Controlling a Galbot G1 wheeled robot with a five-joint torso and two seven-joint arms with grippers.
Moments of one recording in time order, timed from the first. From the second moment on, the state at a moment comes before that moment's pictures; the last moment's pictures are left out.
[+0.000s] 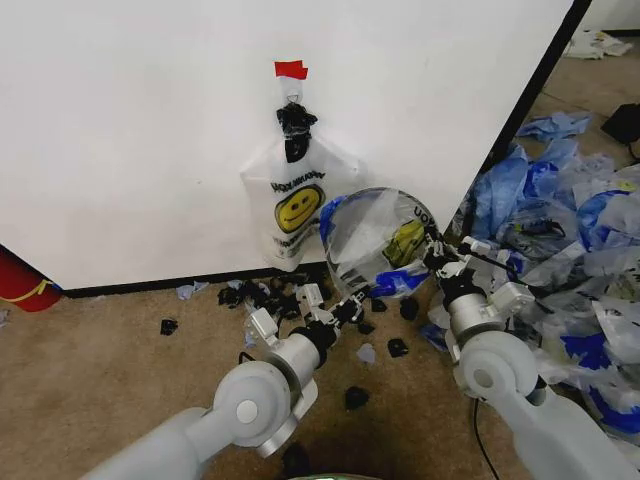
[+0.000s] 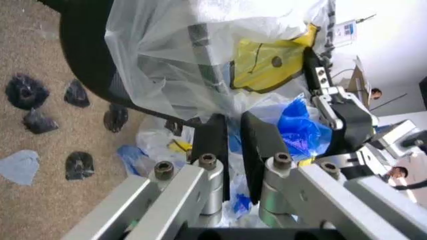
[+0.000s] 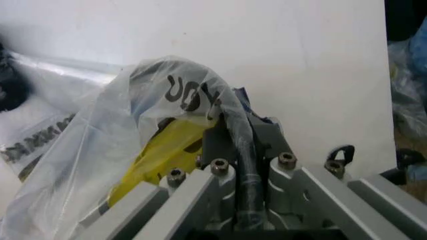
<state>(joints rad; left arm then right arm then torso) 0.80 -0.93 0.38 -2.21 -1.65 -0.13 -0.59 -1.09 0.98 0.26 2.10 0.95 0.04 0.45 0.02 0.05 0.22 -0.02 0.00</state>
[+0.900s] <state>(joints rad) 0.79 -0.92 0.37 -2.24 -1.69 -0.15 -0.52 -1.09 0.98 0.24 2.09 0.91 0.04 0.44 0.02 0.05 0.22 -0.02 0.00</state>
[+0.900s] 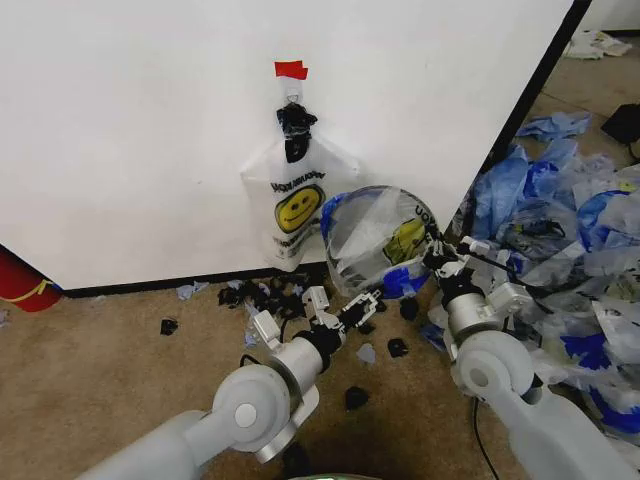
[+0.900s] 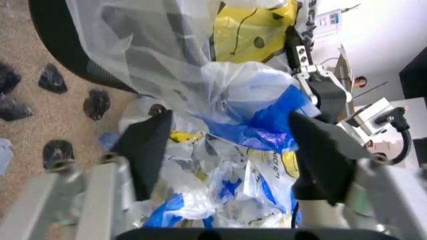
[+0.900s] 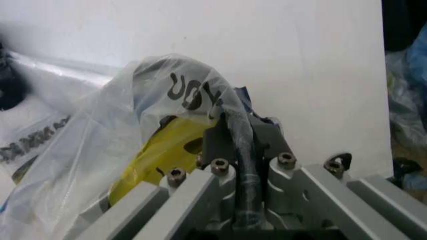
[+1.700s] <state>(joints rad) 0.79 -0.94 0.38 -2.22 -1.69 -0.15 -0.54 -1.09 0.98 0.24 2.09 0.90 0.04 0.44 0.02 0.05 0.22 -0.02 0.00</state>
